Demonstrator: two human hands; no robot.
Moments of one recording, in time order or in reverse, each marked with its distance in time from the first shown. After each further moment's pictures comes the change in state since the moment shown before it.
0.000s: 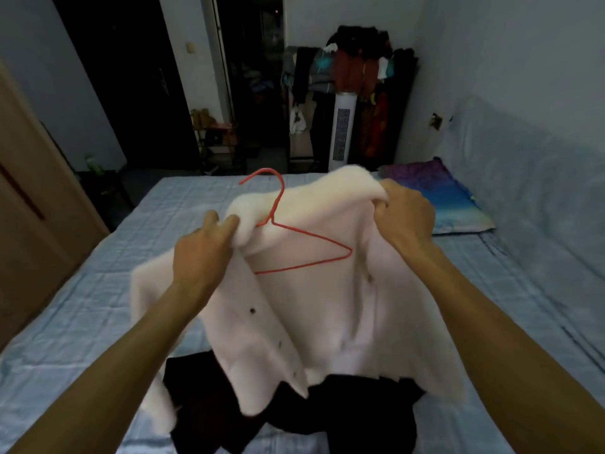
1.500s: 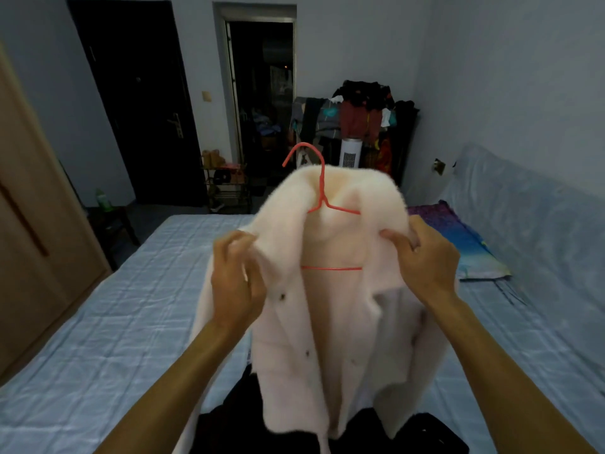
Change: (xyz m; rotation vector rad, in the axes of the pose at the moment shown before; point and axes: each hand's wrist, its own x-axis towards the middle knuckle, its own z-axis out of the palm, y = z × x) left_hand 0.043 0.007 0.017 -0.768 0.684 0.083; right_hand 0.020 -0.018 0.011 0.303 0.305 -0.133
